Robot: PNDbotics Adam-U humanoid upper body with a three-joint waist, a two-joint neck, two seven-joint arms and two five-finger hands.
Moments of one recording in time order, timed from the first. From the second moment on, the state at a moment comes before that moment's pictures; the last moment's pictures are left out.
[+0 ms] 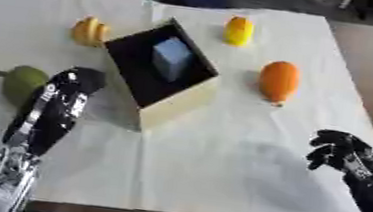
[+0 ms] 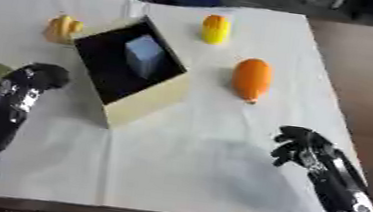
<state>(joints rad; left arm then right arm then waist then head) -0.09 0.20 -0.14 -1.85 -0.09 -0.09 -0.06 0.00 -0.15 -0.07 -1.75 -0.07 -0.14 0.46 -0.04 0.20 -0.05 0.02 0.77</state>
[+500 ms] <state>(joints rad) -0.09 0.20 -0.14 -1.84 -0.09 -0.08 -0.05 0.00 -0.15 -0.07 -1.75 -0.06 -0.14 0.47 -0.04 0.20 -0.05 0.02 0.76</state>
